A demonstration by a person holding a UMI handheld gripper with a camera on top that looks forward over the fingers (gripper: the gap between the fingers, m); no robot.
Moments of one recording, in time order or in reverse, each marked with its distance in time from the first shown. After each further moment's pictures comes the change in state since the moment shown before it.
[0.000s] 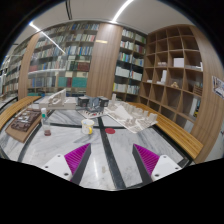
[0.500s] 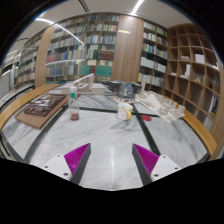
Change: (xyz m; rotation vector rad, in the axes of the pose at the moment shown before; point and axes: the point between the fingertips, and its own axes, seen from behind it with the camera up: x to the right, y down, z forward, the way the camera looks) arm -0.189 0.087 0.039 -0.090 -0.216 -0.056
